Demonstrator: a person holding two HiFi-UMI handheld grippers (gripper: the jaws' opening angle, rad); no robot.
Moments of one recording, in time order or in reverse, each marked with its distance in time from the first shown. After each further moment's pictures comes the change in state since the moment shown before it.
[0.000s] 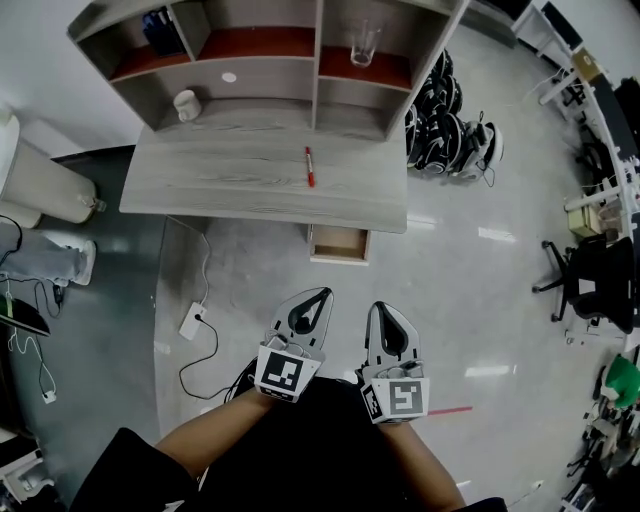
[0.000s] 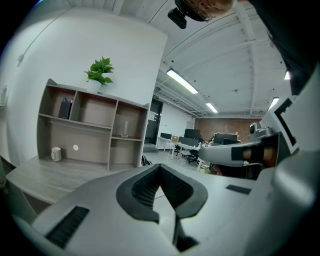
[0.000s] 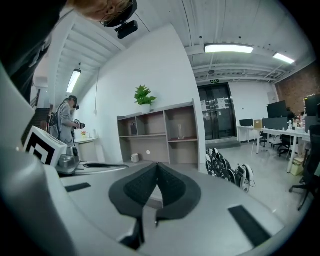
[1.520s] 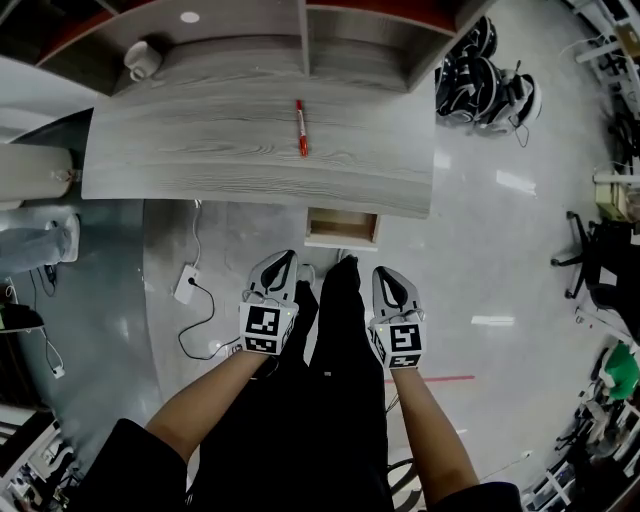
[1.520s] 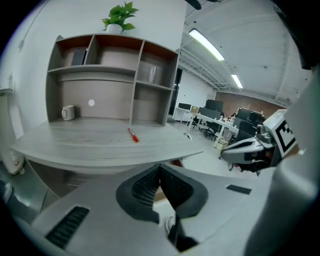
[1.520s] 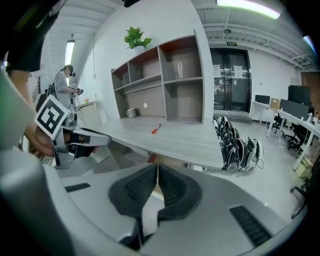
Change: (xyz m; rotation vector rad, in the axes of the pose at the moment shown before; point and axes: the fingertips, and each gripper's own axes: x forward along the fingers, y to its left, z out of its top) left arm 0.096 0.130 -0.204 -0.078 0.349 0.180; right arm 0.131 -0.100 -0.233 -0.054 0.403 0.106
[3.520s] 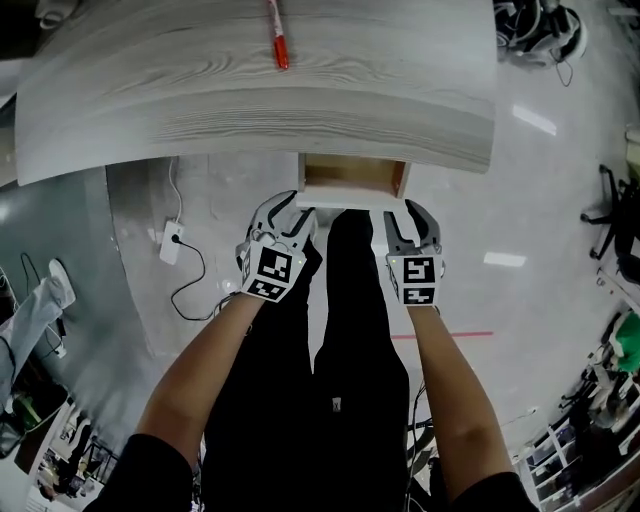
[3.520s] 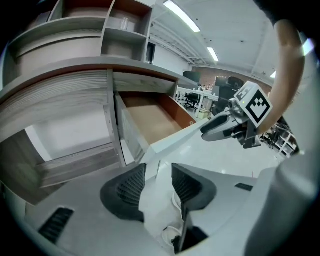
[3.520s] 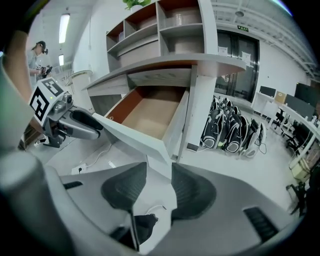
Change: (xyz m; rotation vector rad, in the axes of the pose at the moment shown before) left arm 0.131 -0.001 -0.198 0.216 0.223 -0.207; right arm 0.133 -0.054 -0.191 -0.062 0.224 -0.022
